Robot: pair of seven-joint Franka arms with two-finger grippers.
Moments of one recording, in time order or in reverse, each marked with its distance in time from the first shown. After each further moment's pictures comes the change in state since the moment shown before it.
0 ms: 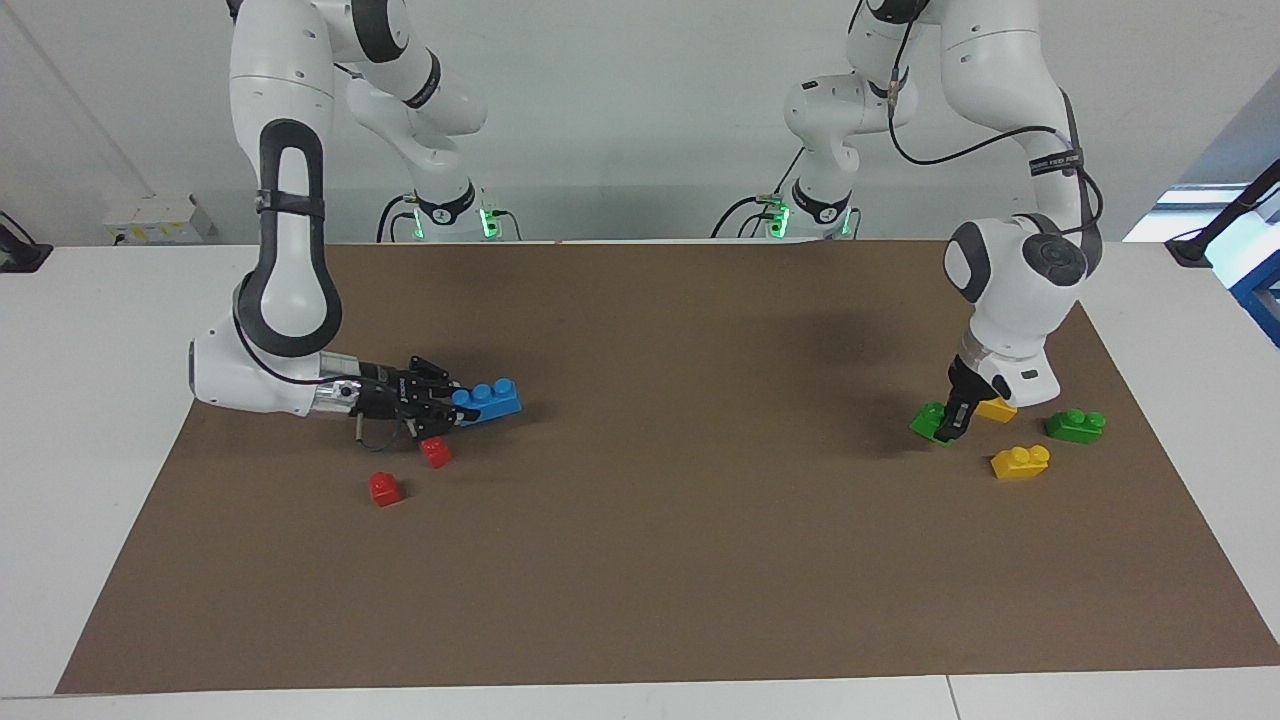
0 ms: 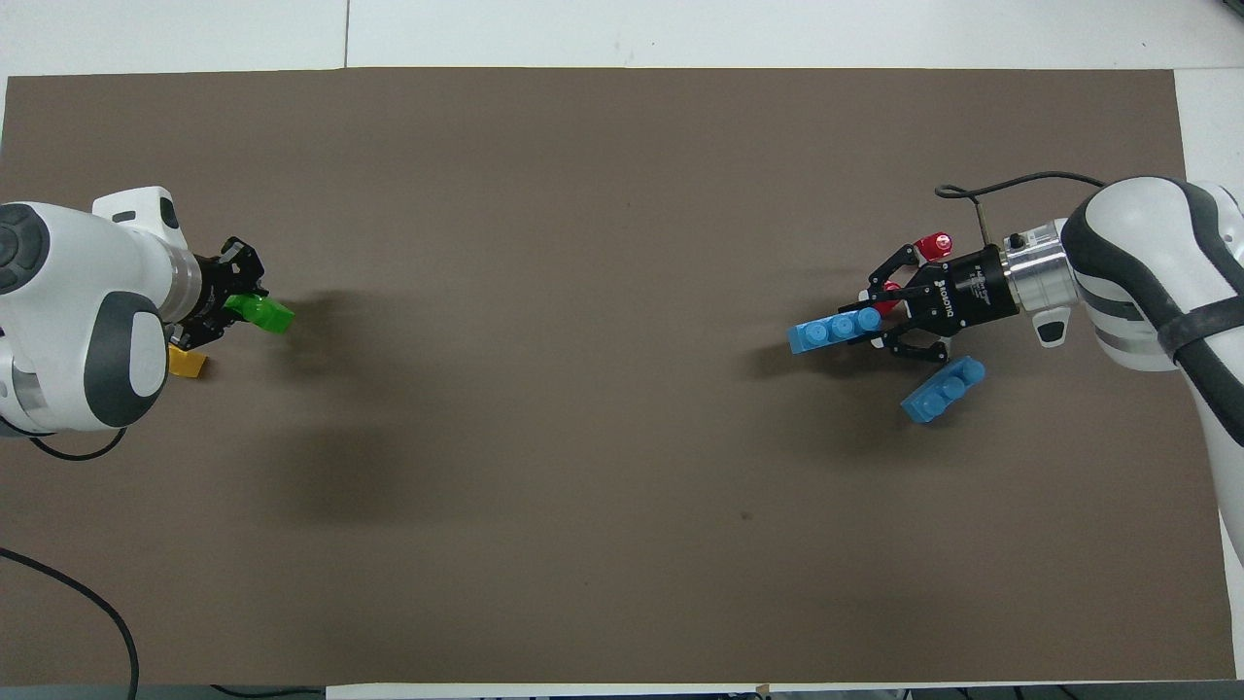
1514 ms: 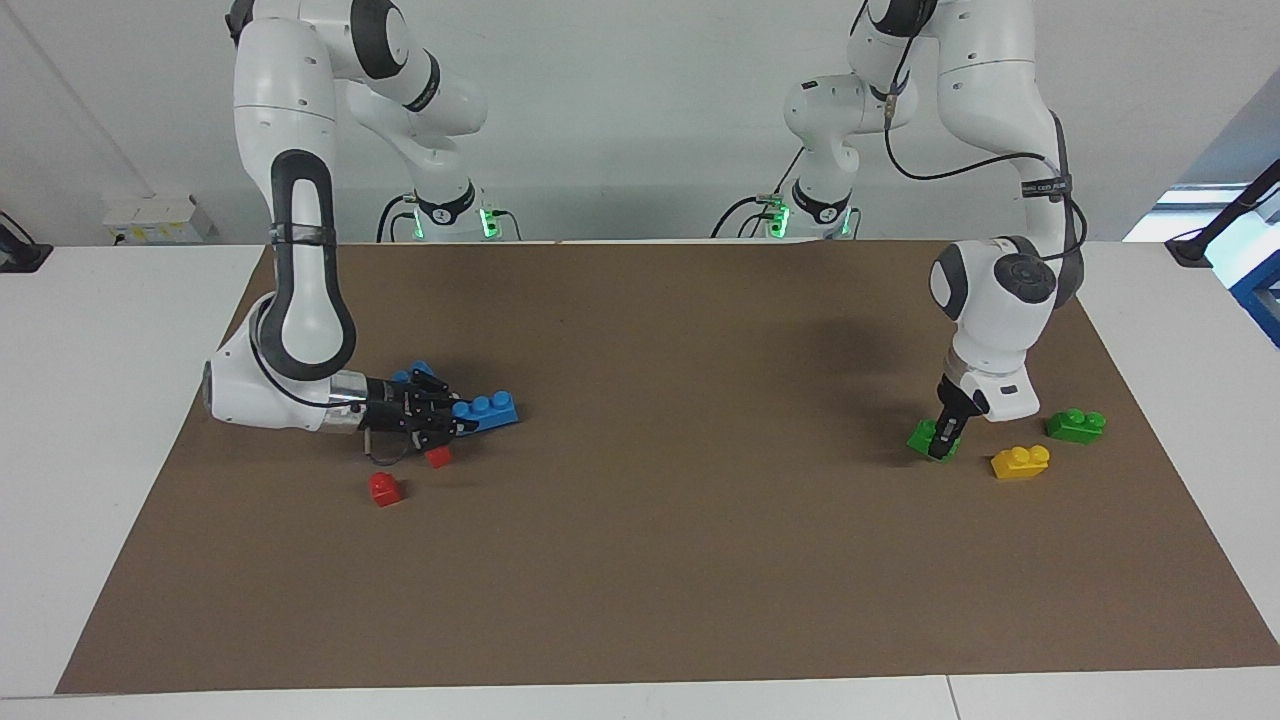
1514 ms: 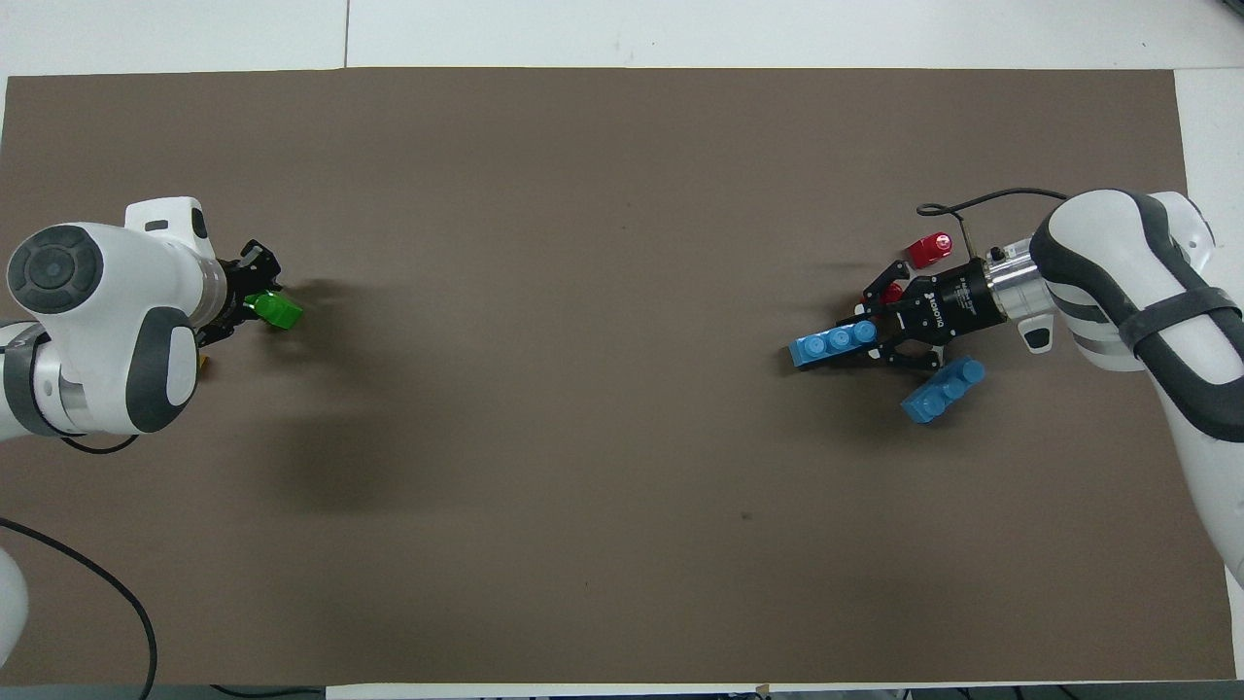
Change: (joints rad) left arm -0.003 0.045 0.002 -0.034 0.079 0.130 0.003; right arm -0.001 0.060 0.000 0.000 -0.047 0.039 -0.012
